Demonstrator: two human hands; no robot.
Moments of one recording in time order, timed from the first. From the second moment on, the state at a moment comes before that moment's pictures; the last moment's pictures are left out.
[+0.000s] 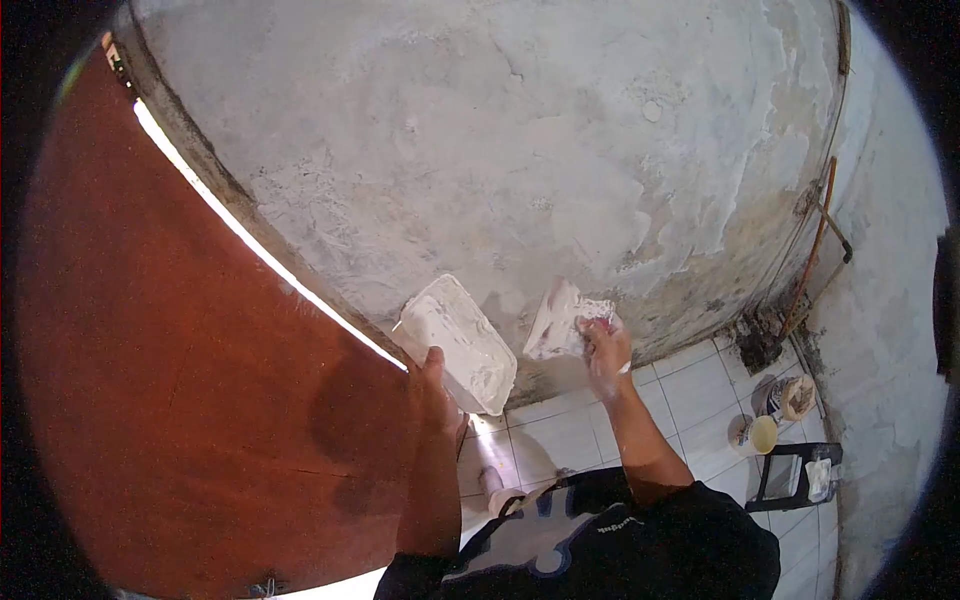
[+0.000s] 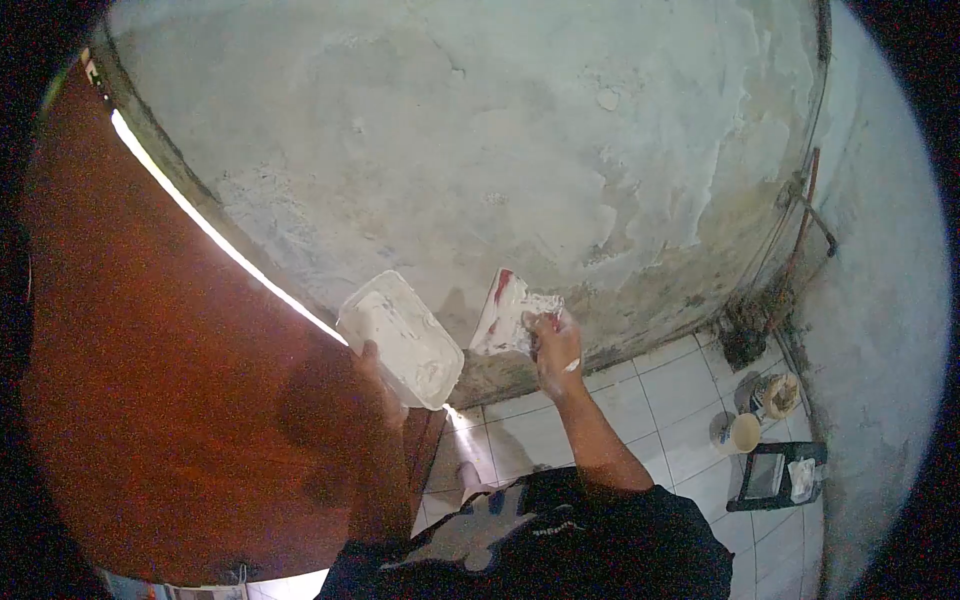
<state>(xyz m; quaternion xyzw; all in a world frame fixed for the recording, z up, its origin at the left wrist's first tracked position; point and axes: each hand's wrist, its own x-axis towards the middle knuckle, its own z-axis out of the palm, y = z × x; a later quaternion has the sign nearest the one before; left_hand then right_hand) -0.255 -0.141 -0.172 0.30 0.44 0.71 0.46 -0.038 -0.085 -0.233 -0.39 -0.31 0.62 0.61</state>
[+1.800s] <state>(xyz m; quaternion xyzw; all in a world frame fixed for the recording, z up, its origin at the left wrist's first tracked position) -0.352 -0.141 -0.298 0.38 0.54 0.65 0.37 -0.137 0.008 -0.421 -0.54 -0.68 0.09 0.49</state>
